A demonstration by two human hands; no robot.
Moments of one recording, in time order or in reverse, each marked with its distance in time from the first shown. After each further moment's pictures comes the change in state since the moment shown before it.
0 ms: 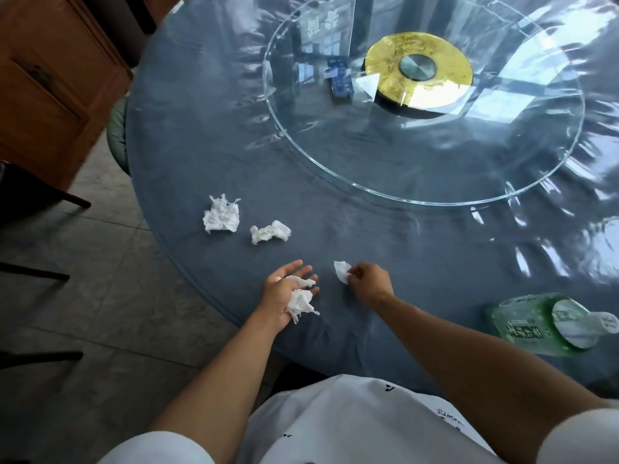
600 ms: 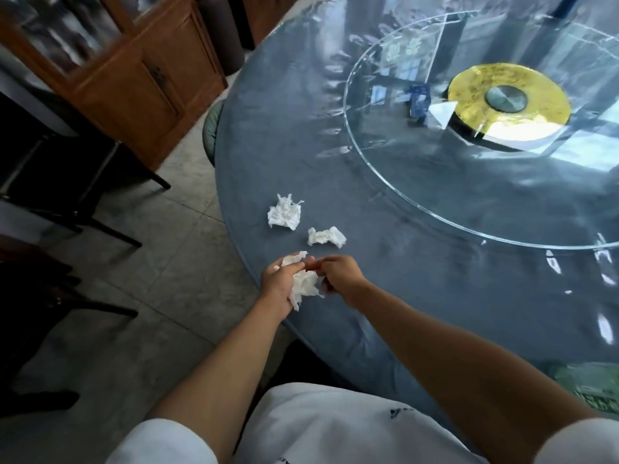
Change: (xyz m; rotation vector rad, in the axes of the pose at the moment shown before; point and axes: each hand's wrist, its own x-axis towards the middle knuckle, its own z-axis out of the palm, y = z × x) left_hand -0.029 0.056 -0.052 -0.110 0.199 0.268; right_hand -0.042 -0.138 0.062 0.441 -0.482 -0.075
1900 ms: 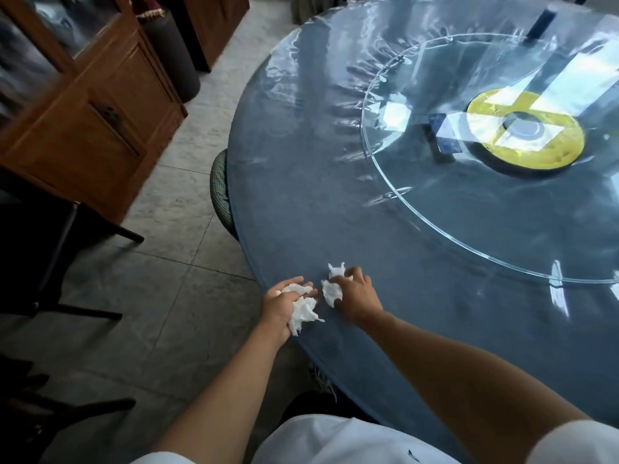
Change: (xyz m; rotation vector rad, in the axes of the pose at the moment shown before) left_hand 0.183 0.169 -0.078 0.135 -0.109 -0.149; right_hand 0.161 -0.091 0.113 -0.879 0.266 -0.050
